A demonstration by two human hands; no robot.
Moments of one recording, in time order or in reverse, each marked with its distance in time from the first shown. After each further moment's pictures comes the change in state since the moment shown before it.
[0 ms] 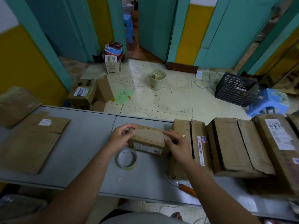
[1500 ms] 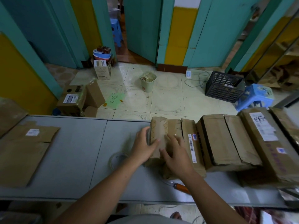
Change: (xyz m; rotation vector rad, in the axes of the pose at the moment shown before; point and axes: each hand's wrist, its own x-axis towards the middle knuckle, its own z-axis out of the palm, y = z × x) left_hand -0.007 0.003 0.121 0.282 0.000 0.150; right_hand -0.046 0.003 -0.022 -0.468 0.082 -0.174
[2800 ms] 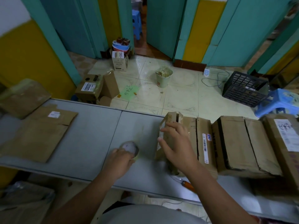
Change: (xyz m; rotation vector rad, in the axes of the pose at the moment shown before) left_hand -0.078 -0.110 -0.091 0.891 -0.083 0.175; right_hand 0.009 -0.068 -0.011 -0.004 -0.045 -0.280
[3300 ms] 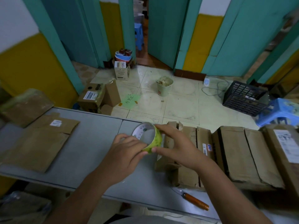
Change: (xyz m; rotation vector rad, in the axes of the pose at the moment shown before) left_hand -0.009 0.065 -0.148 -0.171 0.385 0.350; right_hand 0.038 -0.032 -0.046 0.224 -0.307 -0.073
